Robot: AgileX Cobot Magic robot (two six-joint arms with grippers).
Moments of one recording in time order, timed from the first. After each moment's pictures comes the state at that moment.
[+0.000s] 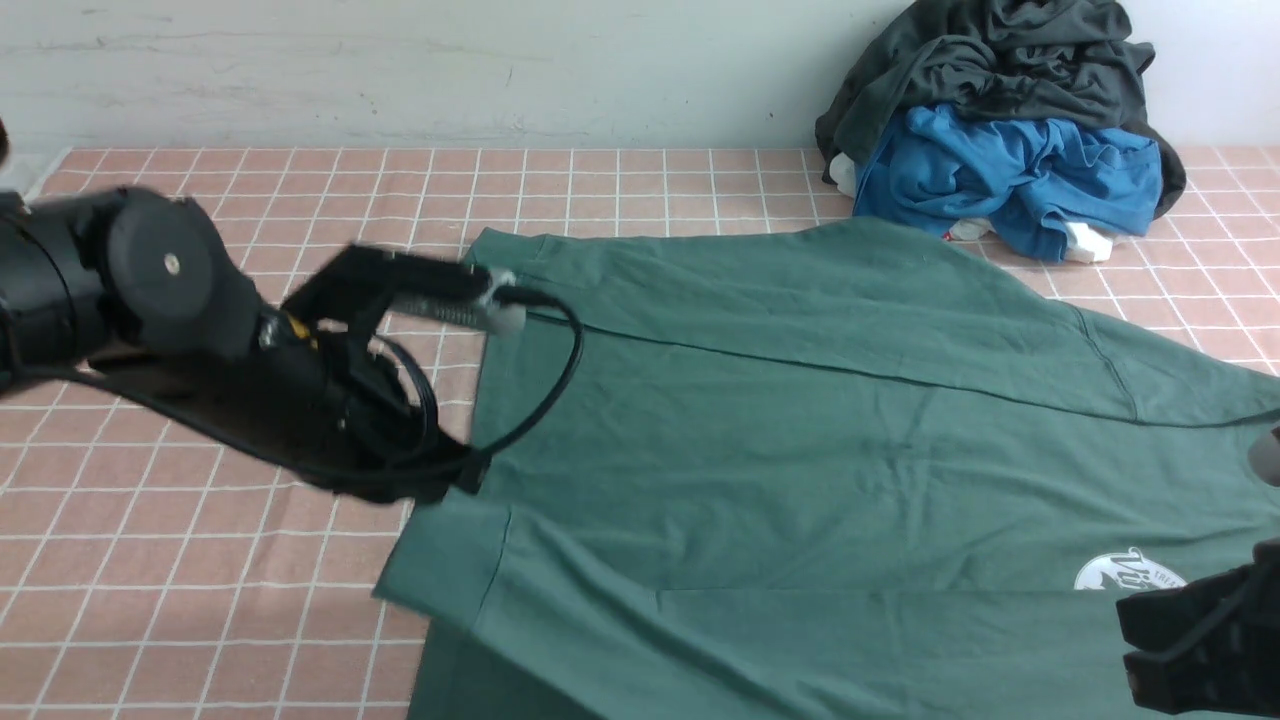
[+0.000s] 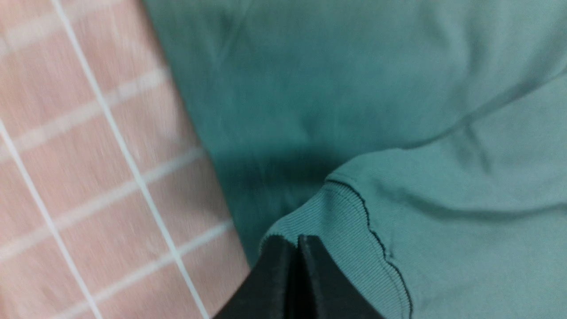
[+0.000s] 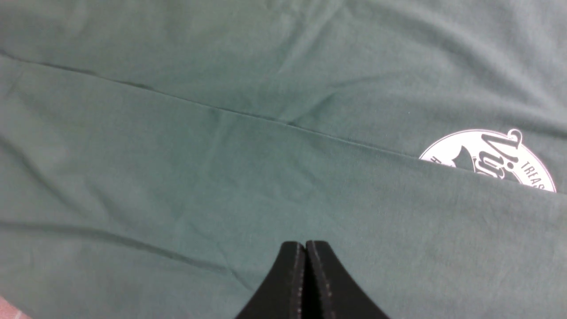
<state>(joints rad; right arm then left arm) 0.22 0.96 -0.51 0.25 0.62 -0.15 -0.28 1.50 -1.06 -0.34 0.74 0.34</state>
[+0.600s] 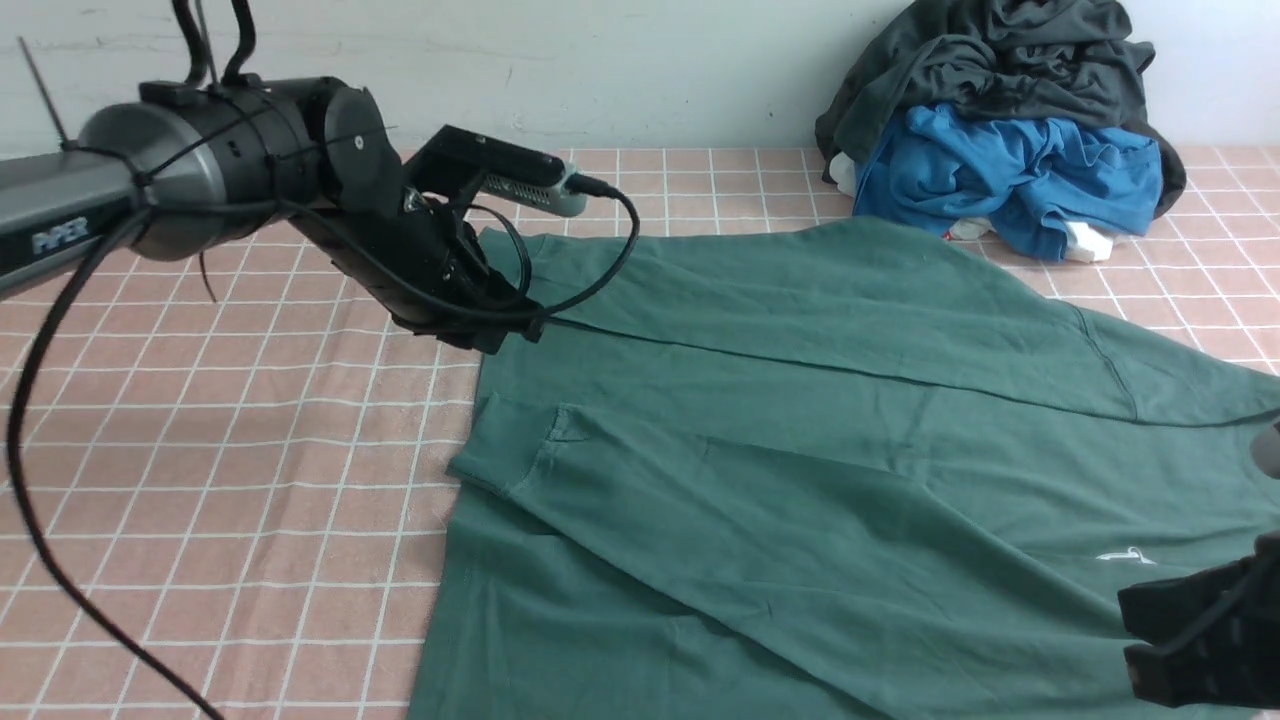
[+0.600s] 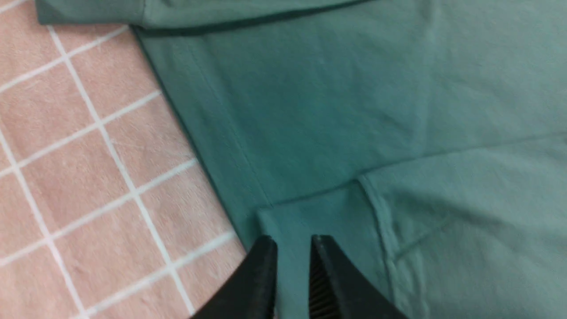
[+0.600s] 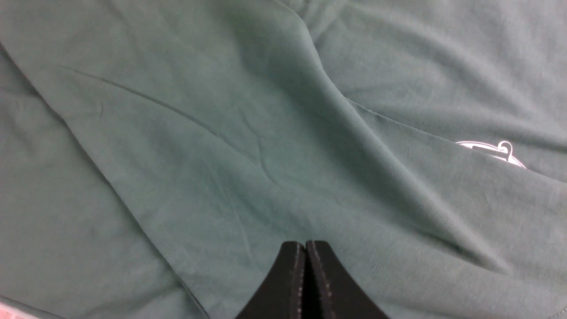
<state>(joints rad) 0.22 0.96 -0.51 0.23 0.60 -0.15 -0.25 1.99 -1.57 -0.20 0.72 0.31</state>
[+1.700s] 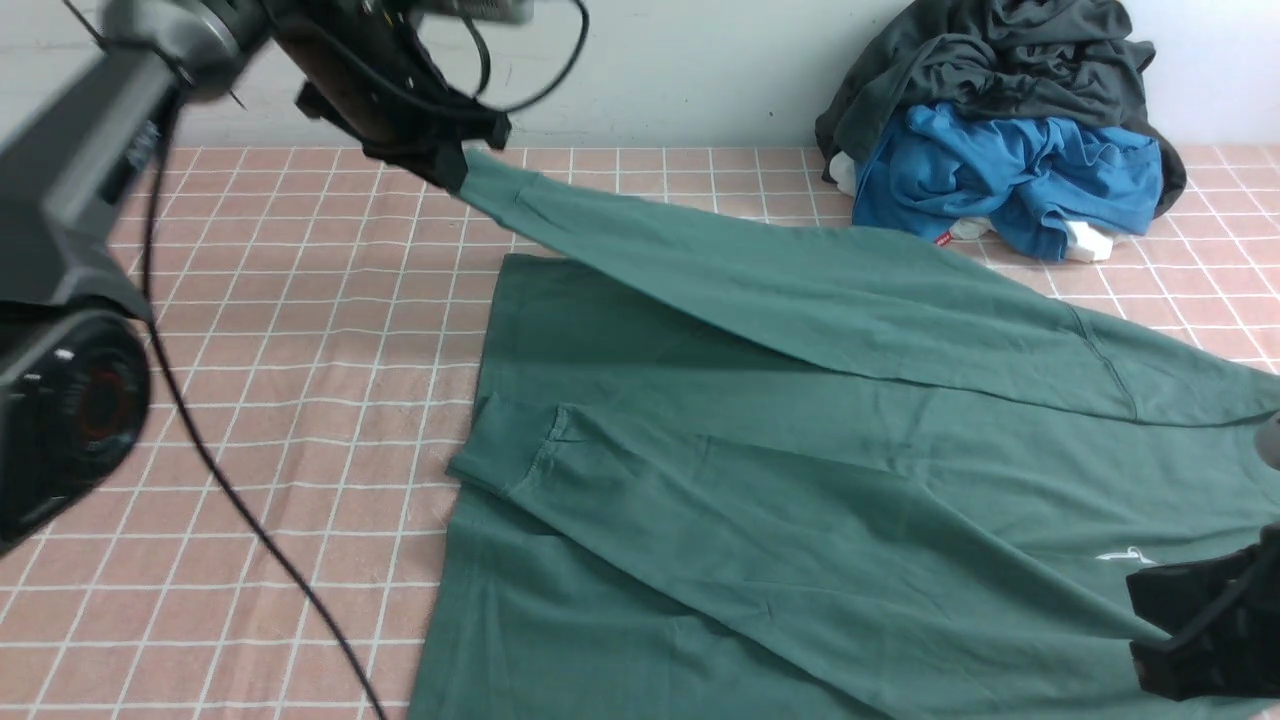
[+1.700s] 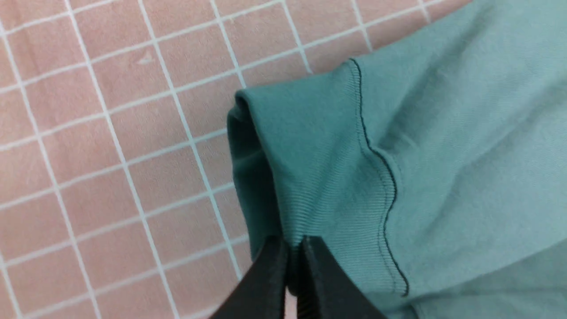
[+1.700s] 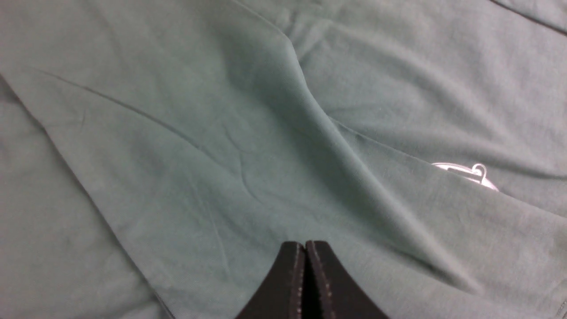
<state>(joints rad) 0.22 0.95 -0.51 0.18 0.57 -0.15 -0.16 2.25 -2.34 -0.18 1.22 0.20</state>
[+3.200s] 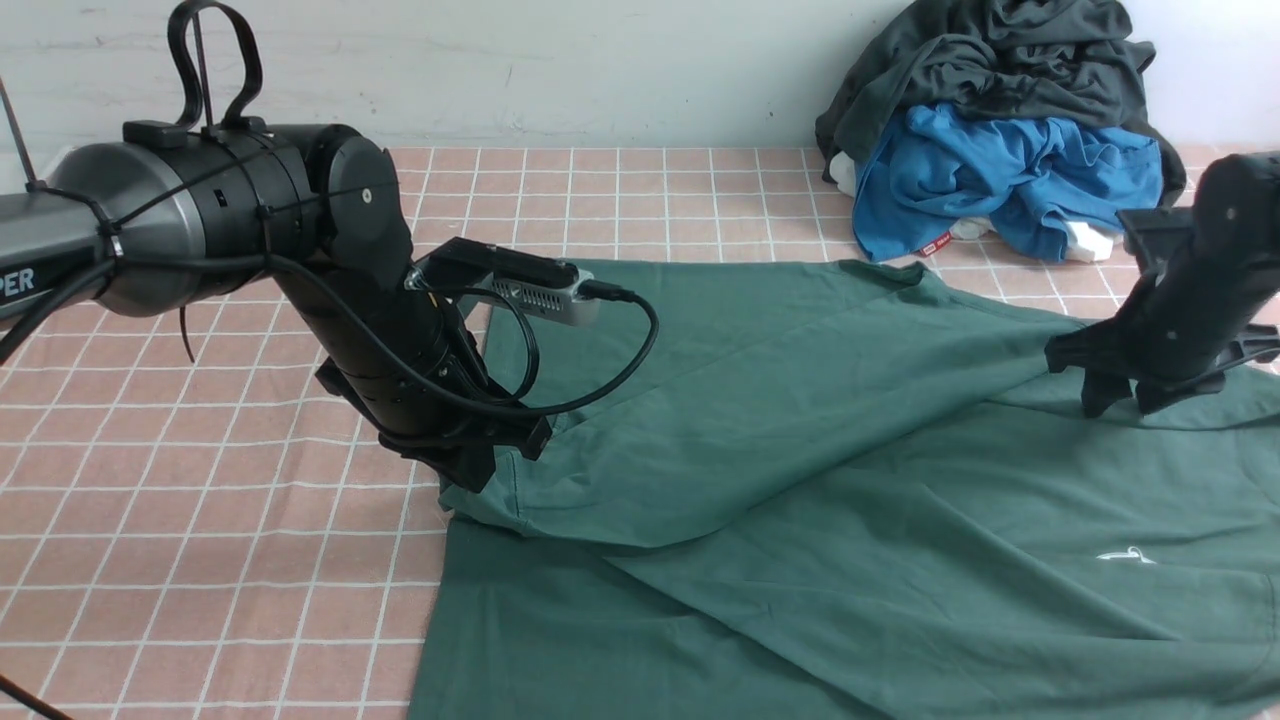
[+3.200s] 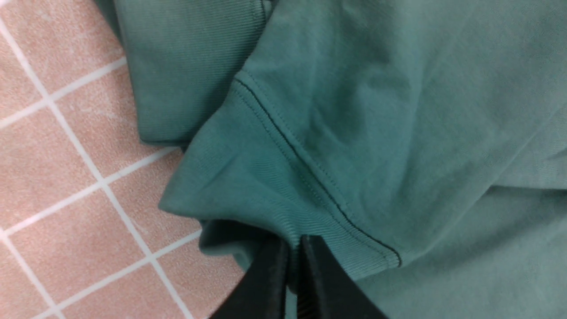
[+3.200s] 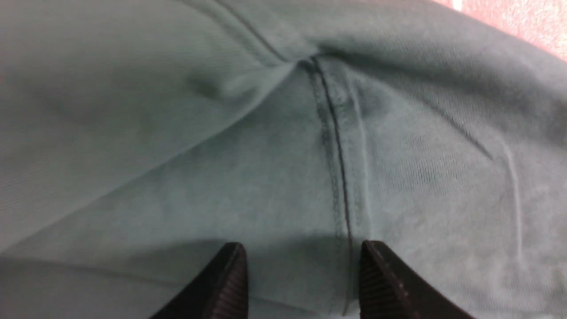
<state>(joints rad) -0.03 2.14 -1.56 -0.12 0.87 0.13 -0.32 1.84 -1.35 -0.20 0.93 0.22</state>
